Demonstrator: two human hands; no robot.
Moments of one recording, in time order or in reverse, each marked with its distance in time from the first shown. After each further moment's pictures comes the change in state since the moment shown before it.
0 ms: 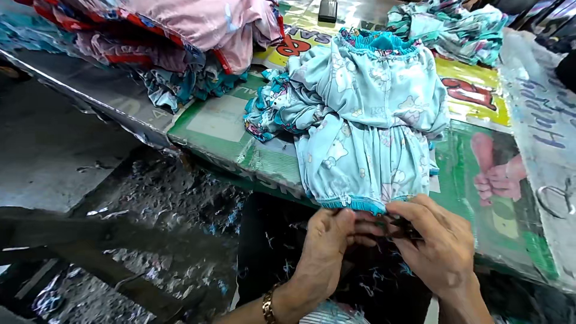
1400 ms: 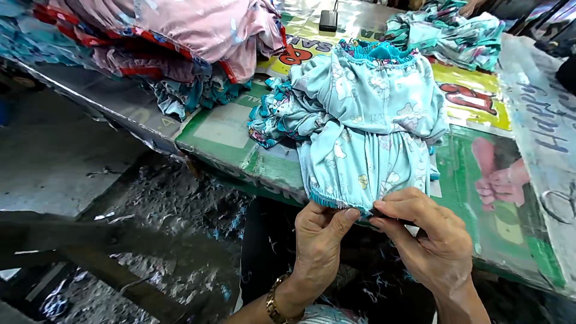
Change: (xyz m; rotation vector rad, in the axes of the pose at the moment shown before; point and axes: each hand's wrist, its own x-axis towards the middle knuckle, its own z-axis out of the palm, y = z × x) left_hand 0.017 0.008 0.006 -0.032 0.059 0.441; right_hand 0.022 -0.008 0.006 0.470 0.062 0.059
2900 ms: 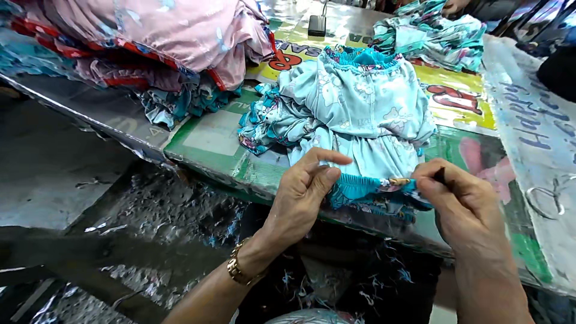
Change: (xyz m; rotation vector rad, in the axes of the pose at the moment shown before) left_hand 0.072 0.046 -0.004 0.737 -0.467 0.057; right_hand 0.022 0.030 -0.050 0.185 -0.063 0.235
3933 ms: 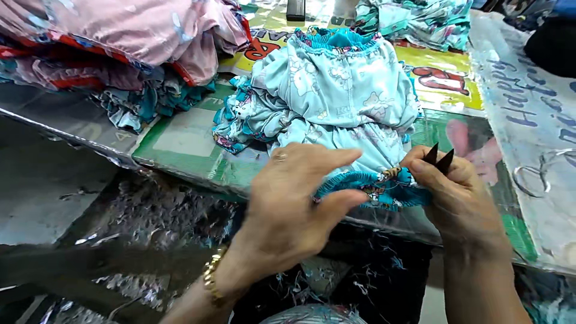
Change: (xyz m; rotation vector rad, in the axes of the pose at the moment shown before) left_hand 0.007 0.027 0.007 0.528 -0.050 0.409; right_hand -0.007 0.013 -0.014 0.349 0.059 0.253
